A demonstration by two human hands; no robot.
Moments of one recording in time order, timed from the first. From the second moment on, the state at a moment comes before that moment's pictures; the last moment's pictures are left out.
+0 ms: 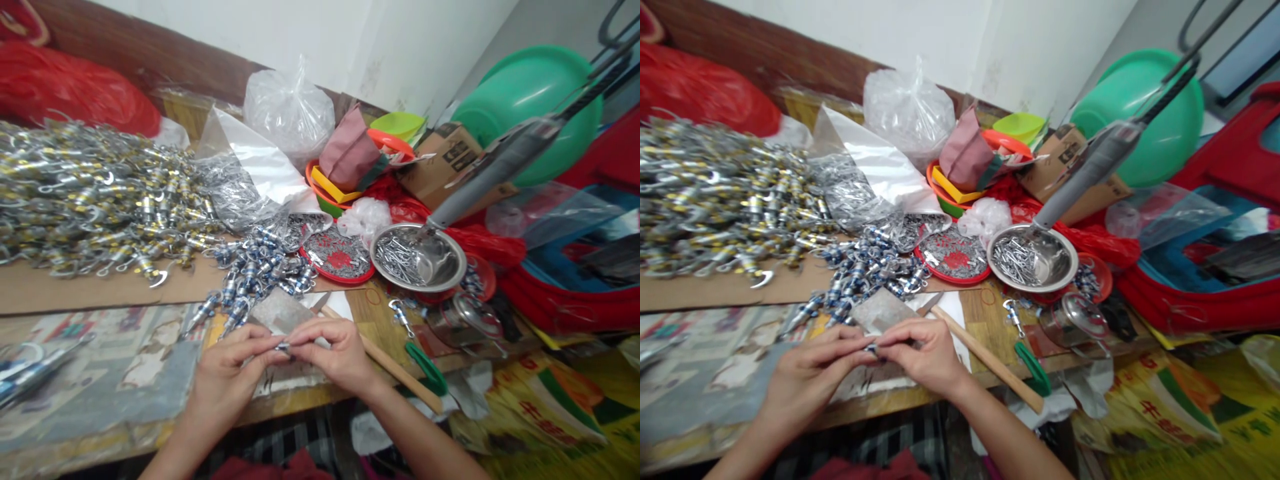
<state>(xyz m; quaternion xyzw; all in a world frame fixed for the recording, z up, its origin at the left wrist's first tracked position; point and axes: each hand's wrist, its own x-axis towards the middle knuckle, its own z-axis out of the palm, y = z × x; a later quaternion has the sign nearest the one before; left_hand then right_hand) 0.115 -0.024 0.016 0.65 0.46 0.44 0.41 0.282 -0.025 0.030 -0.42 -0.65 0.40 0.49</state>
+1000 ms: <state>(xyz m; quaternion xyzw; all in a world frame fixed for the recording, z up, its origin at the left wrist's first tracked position) 0.121 -0.032 0.013 0.40 0.49 0.39 0.67 0.310 -0.005 0.038 -0.53 -0.76 0.17 0.34</state>
